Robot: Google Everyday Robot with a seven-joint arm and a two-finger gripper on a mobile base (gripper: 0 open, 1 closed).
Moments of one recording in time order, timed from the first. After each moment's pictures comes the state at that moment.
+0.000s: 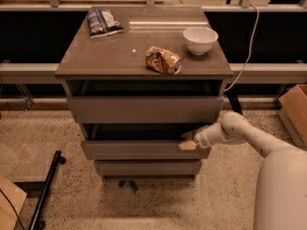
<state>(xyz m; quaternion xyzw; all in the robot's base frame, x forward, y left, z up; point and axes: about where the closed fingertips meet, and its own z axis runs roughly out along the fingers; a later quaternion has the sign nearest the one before) 0.681 -0.151 0.446 -0.43 0.81 0.28 0.29</state>
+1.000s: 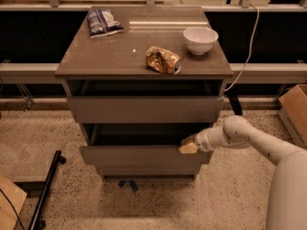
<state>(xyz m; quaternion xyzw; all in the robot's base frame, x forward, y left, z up) 0.659 -0.153 0.453 -0.41 0.82 0.27 0.29</state>
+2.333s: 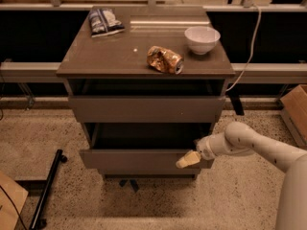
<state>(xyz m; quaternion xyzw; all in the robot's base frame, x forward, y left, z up) 0.623 -0.159 0.447 -0.38 0.84 0.27 0.26</state>
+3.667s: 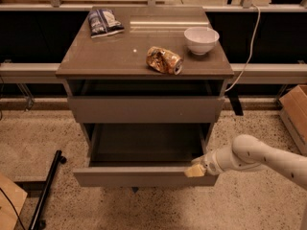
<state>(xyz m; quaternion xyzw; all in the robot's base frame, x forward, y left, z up) 0.558 -0.170 0.447 -0.34 0.87 0.27 0.23</state>
